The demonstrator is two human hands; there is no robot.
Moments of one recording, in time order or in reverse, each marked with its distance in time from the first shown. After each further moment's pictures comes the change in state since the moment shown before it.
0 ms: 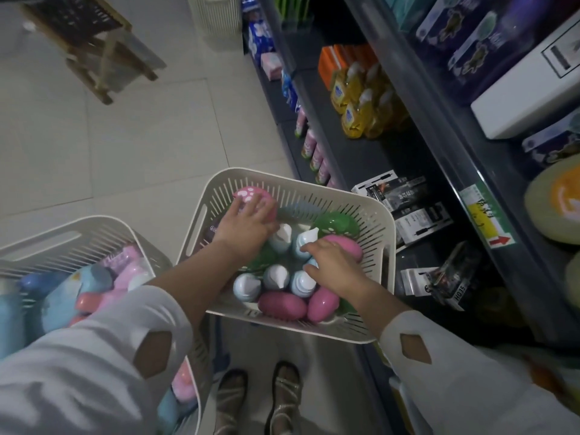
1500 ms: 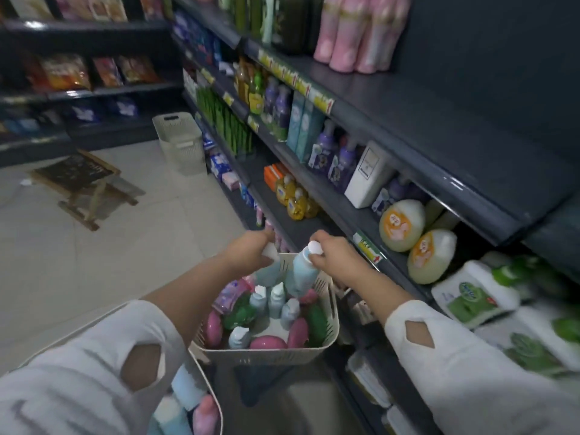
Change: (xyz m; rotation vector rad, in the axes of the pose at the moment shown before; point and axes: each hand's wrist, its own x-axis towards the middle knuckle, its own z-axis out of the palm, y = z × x) left_hand -0.105 0.019 -0.197 -0.551 0.162 0.080; right_hand -0.163 -0.053 -0.166 0.179 0.447 0.150
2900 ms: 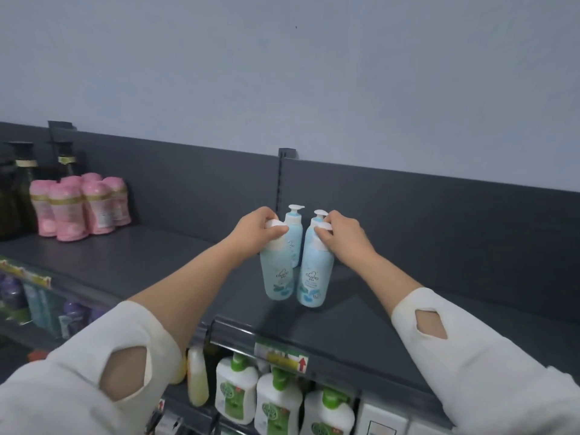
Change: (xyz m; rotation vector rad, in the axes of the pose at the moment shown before) left_hand 0.019 0.500 -0.095 -0.520 0.082 0.705; right_hand -0.287 0.185 -0.366 -0.037 0.840 0.570
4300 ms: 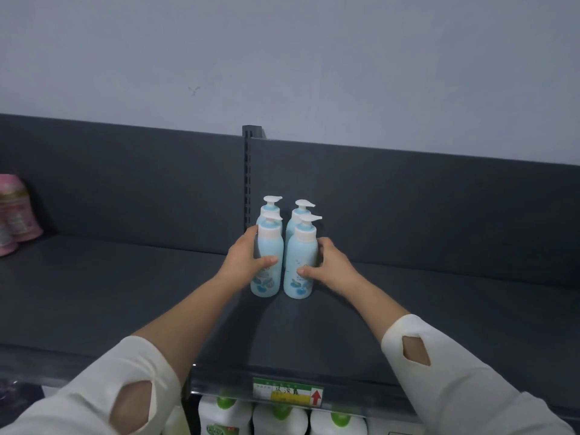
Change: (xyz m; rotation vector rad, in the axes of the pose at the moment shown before) left_hand 0.070 -0.088 0.055 -0.089 -0.142 0.076; right_hand 0.019 0.051 0.079 0.436 -0.106 0.246
